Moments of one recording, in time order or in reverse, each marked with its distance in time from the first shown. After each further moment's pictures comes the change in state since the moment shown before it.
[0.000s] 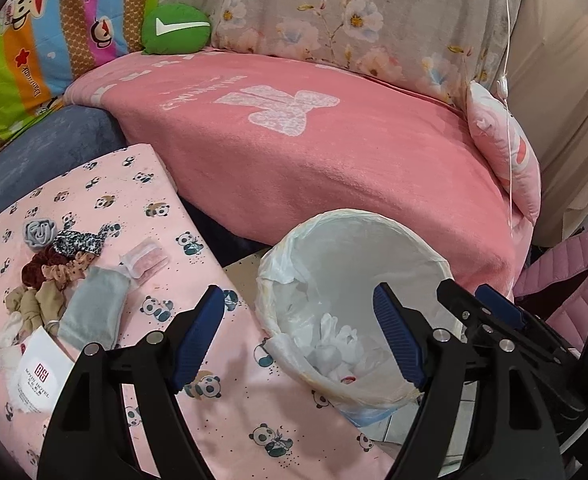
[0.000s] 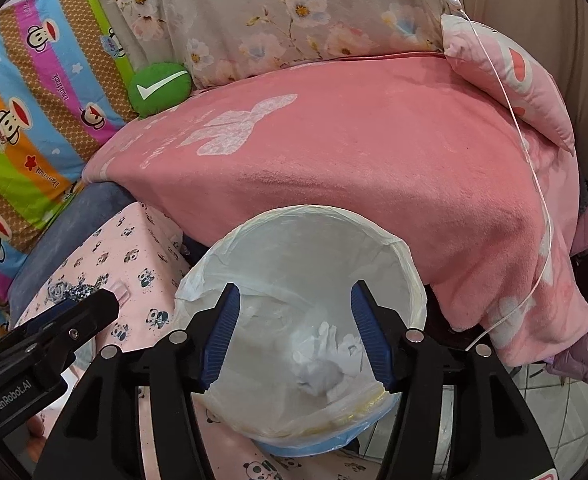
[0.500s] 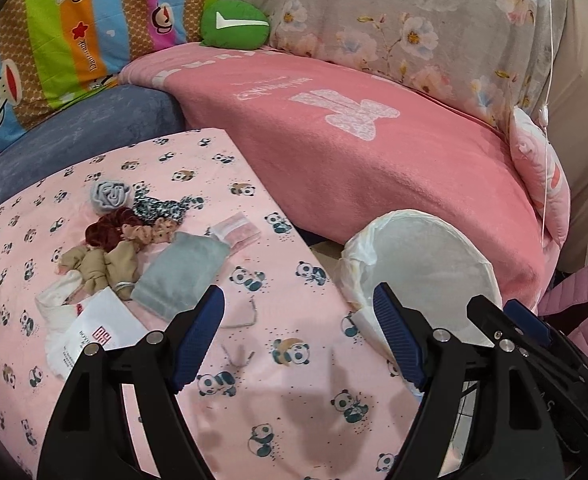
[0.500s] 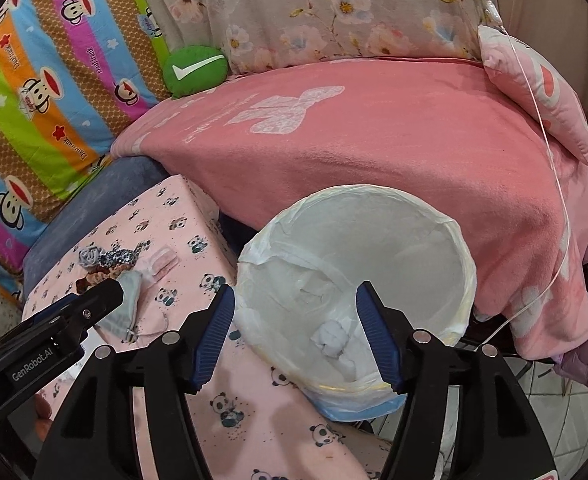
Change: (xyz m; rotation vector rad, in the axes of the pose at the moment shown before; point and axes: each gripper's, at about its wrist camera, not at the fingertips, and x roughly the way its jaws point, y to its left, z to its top) left arm -0.034 0.065 -0.022 -0.110 -0.020 0.116; right arm -0.022 0.063 -0.028 -0.088 0.029 0.061
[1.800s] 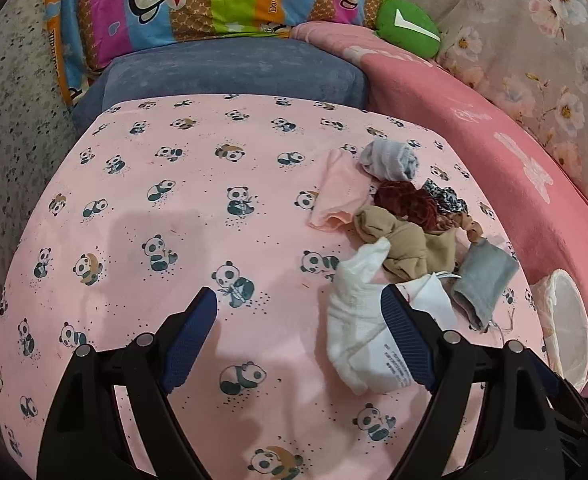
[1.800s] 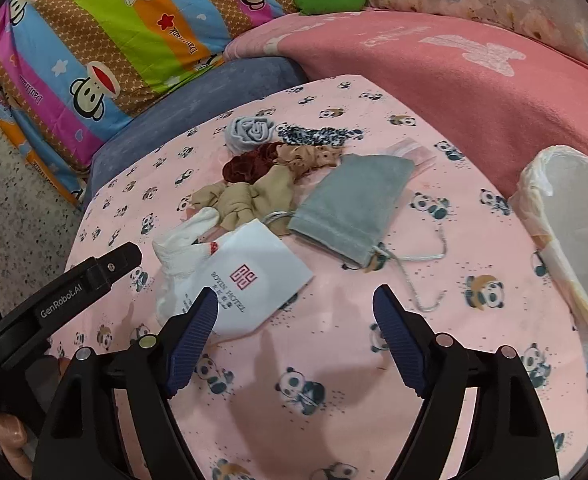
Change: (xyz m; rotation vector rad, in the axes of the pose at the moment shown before) left arm -0.028 0.247 -0.046 -0.347 0.025 0.258; right arm 0.066 0.232 -0.084 -0.223 0.226 0.244
